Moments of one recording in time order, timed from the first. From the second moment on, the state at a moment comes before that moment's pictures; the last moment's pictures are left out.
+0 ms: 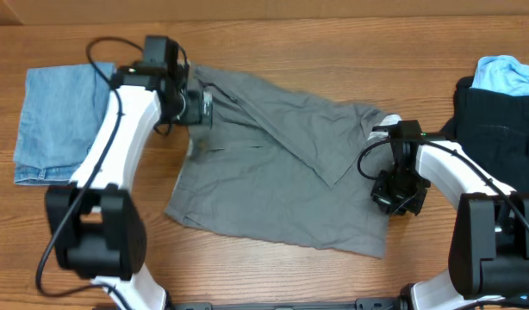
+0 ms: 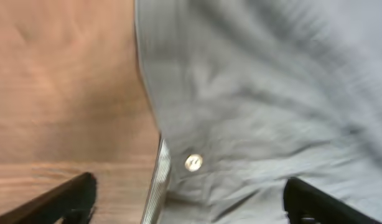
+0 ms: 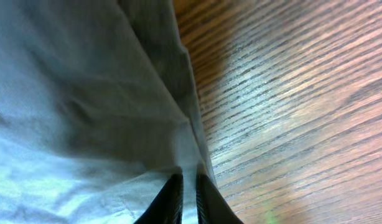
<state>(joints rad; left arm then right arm) -0.09 1.87 1.57 -0.93 0.08 -0.13 0.02 1.73 0.94 -1.00 -0.03 0.51</state>
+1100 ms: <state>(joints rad) -0.09 1.90 1.57 -0.92 0.24 -0.18 0.19 1.38 1.20 -1.02 -0.12 0.32</state>
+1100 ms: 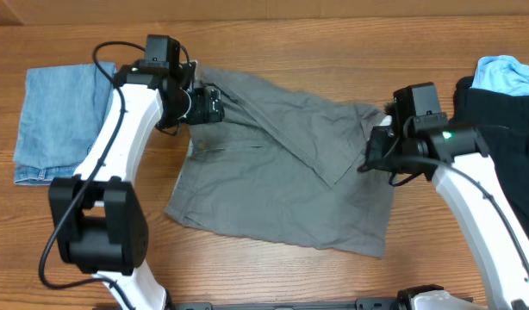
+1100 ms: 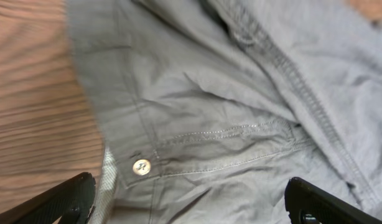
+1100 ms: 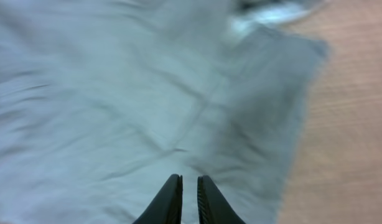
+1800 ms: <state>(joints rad) 0.16 1.88 1.57 -0.97 0.18 -0.48 0.39 1.58 1.20 -0.78 -0.13 0.05</state>
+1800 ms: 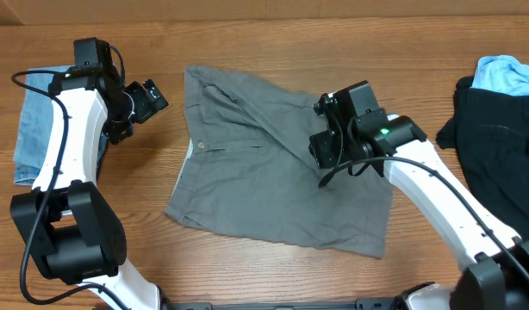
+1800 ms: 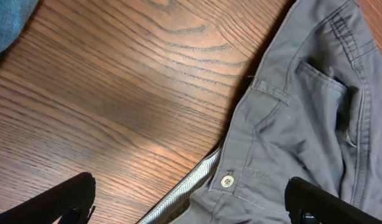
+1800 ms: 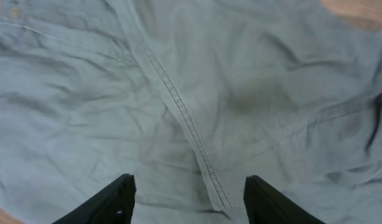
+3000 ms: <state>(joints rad) 0.16 1.88 1.57 -0.97 0.18 -0.48 0.40 1.65 1.01 -0.73 -0.04 0.86</state>
